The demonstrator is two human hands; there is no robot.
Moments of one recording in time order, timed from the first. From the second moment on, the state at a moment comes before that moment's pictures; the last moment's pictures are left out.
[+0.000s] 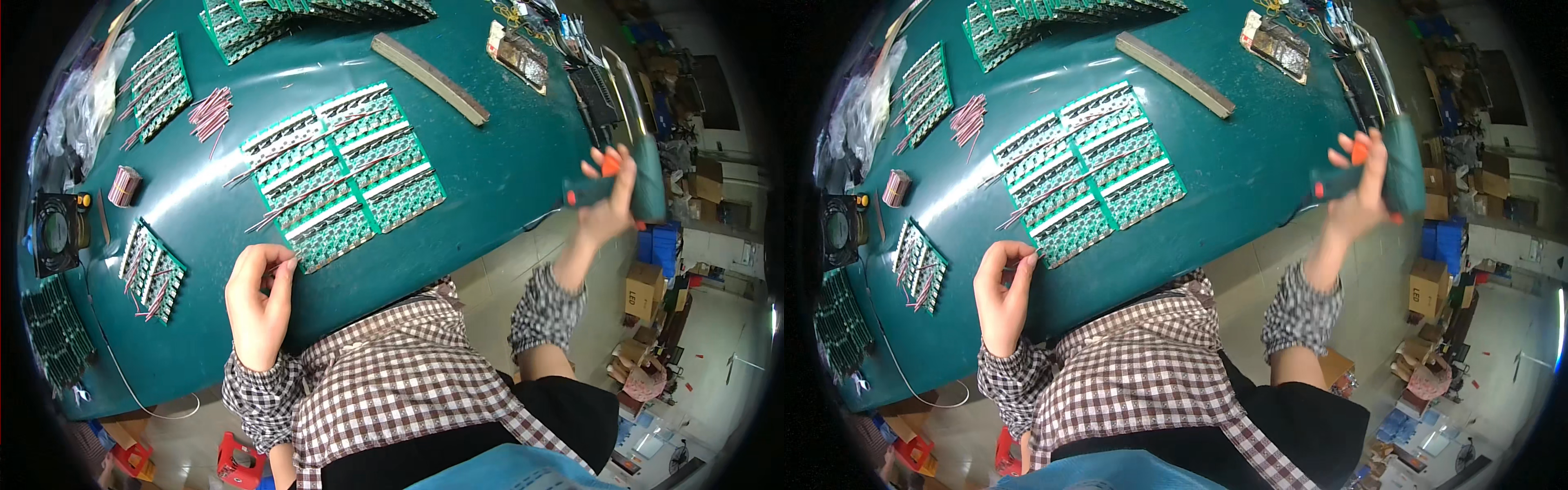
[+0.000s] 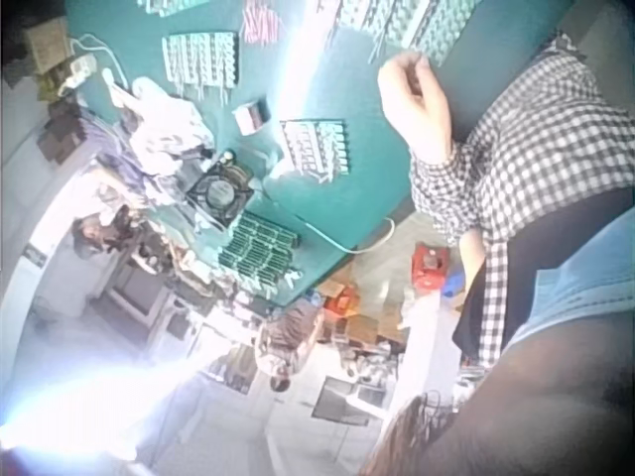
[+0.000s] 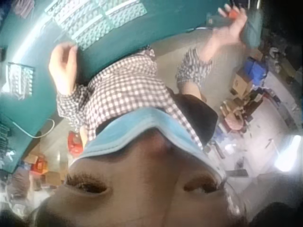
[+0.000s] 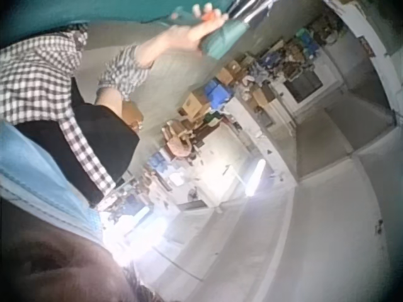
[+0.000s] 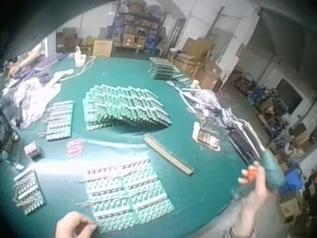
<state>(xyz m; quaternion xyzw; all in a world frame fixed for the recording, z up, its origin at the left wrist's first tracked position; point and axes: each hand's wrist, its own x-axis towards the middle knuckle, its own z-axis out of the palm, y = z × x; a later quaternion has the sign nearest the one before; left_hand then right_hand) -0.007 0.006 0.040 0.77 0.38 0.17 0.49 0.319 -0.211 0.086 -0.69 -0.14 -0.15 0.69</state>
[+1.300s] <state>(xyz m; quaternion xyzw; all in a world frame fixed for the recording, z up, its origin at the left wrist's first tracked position) 0.004 0.010 0.014 0.81 0.36 0.15 0.44 0.182 -0.211 0.062 -0.67 -0.18 0.36 0.62</state>
